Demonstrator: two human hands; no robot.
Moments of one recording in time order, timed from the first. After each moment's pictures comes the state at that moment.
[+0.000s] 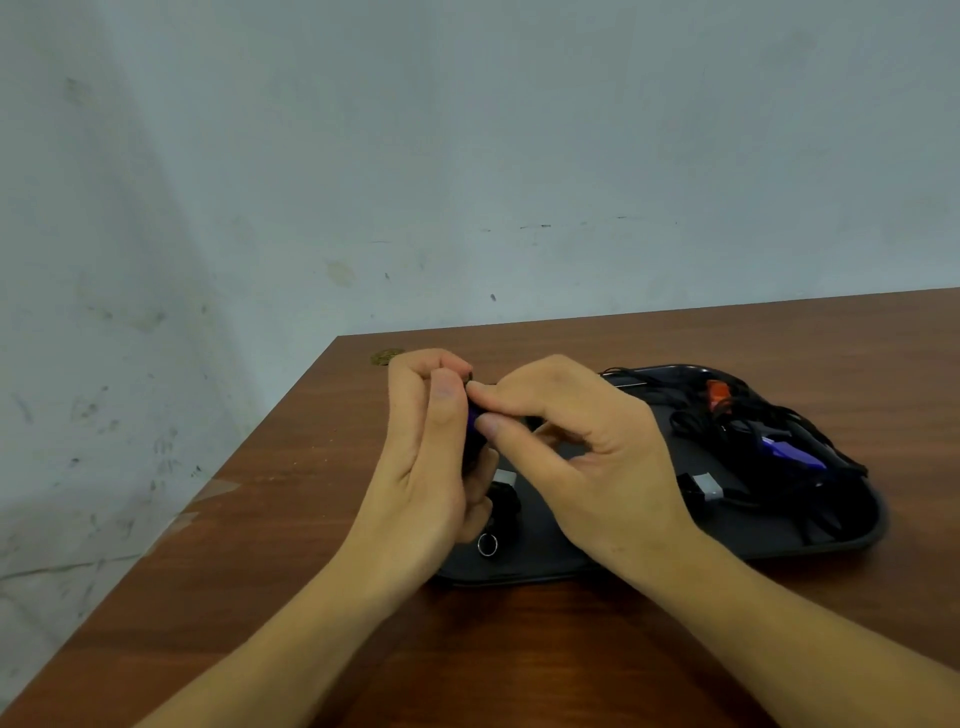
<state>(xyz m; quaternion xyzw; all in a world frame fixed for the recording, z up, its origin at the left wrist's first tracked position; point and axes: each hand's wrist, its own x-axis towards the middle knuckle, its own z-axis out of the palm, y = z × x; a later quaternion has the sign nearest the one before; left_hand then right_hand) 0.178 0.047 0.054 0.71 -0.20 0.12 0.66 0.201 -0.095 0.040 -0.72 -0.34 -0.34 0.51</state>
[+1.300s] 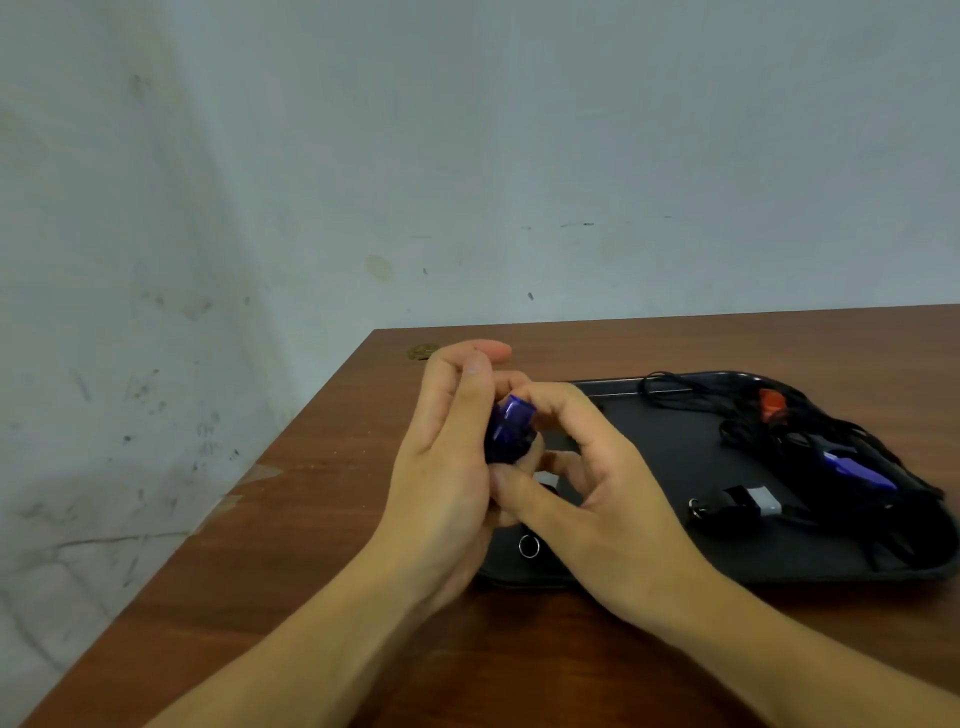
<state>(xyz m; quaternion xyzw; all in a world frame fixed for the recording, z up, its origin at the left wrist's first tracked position) 0.176 0.051 0.061 0.63 -0.12 0.09 0.77 0.189 -0.073 0.028 -0.71 -0.31 -0.09 0.63</state>
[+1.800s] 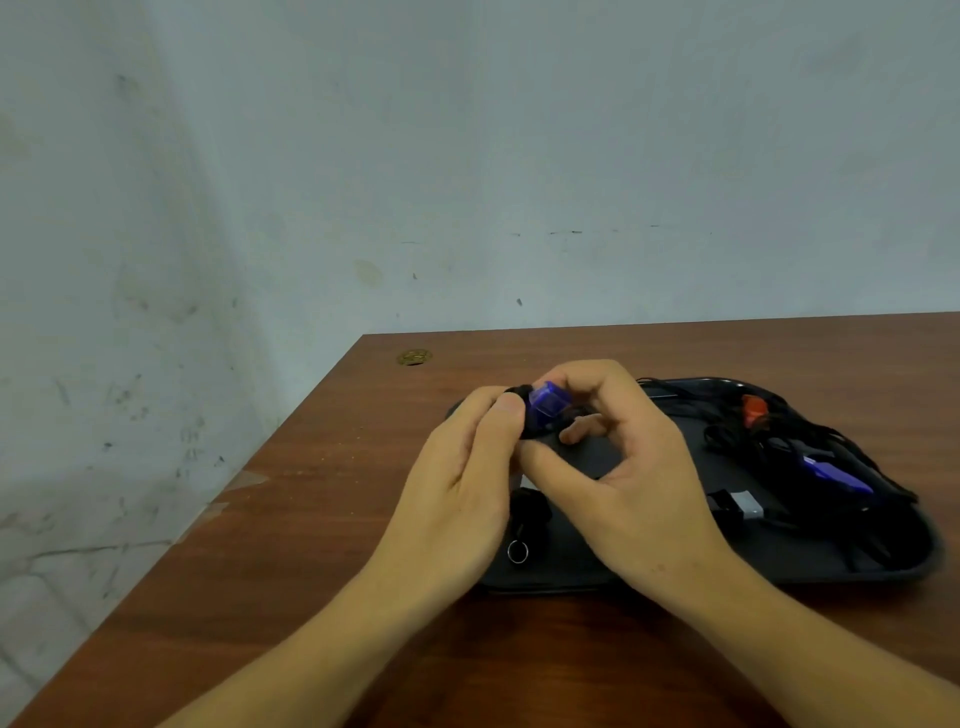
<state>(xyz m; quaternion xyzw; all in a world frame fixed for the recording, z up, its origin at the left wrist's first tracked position) 0.176 0.048 0.057 0.77 -0.19 0.14 0.60 0.197 -0.090 0.036 -0.75 -0.26 -0.26 0.54</state>
